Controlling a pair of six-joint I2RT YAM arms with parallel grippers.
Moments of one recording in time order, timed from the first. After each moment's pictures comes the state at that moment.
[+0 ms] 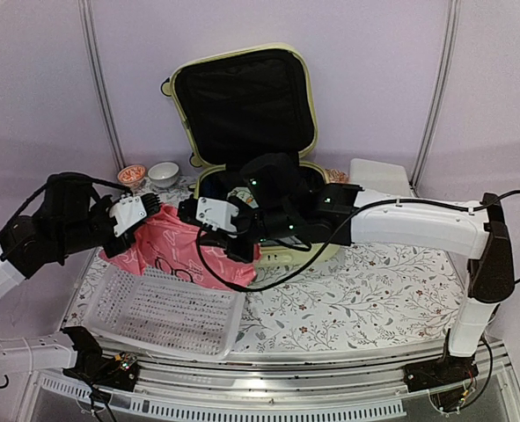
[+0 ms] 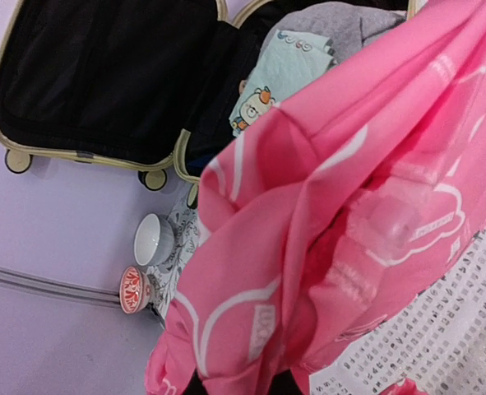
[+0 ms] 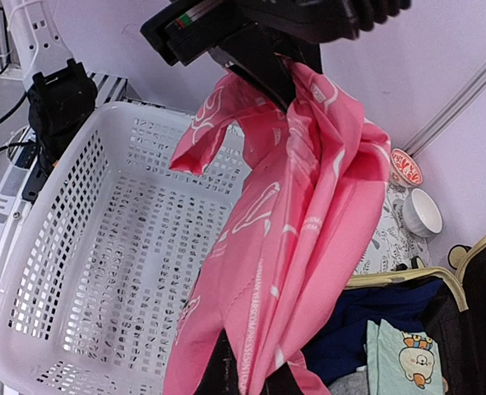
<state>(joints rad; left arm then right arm) -0.63 0.80 0.93 -0.64 -0.21 0.78 1.15 1.85 1.68 -0.29 -0.18 -0.51</state>
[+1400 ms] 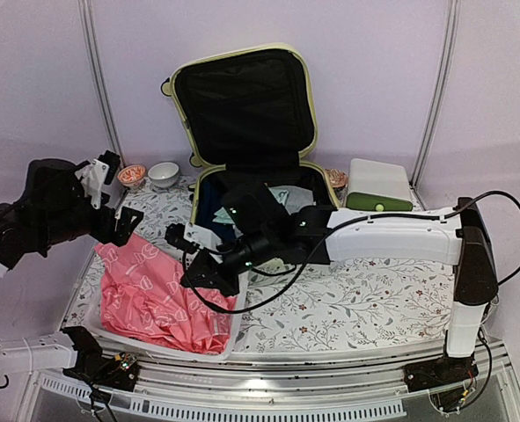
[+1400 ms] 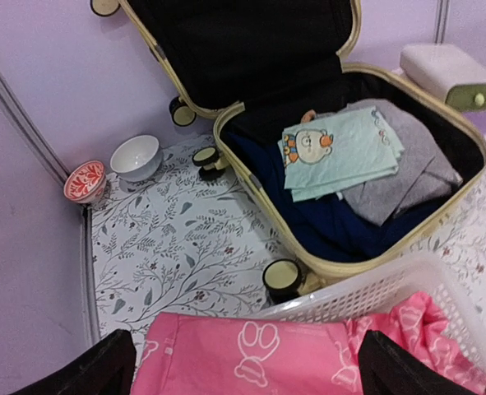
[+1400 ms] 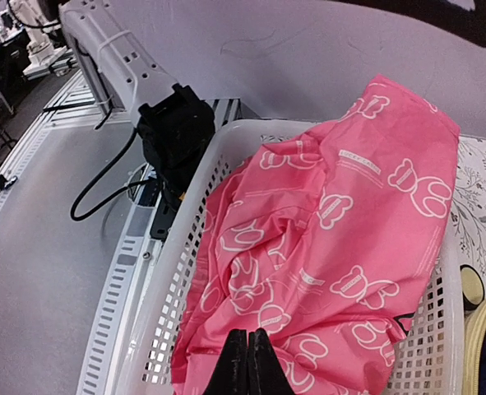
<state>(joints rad) -0.63 0.80 1.08 -0.83 -0.31 0.02 1.20 1.95 1.66 -0.25 -0.49 -0.20</state>
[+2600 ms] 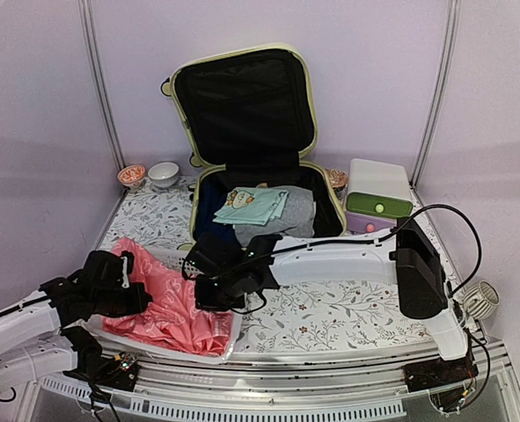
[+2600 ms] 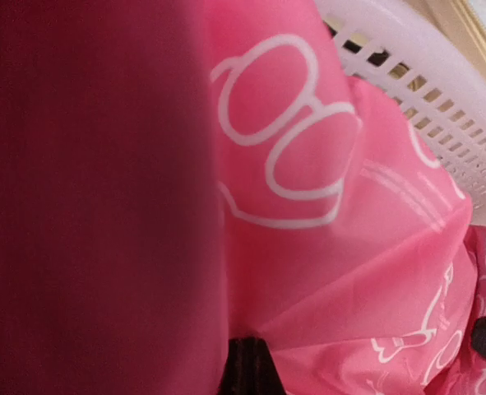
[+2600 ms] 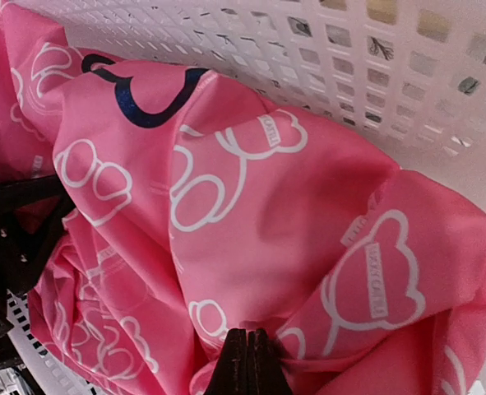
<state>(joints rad) -0.53 0.69 0.30 -0.52 -0.06 -0.65 1.27 2.26 1.90 -0.60 0.02 1.06</state>
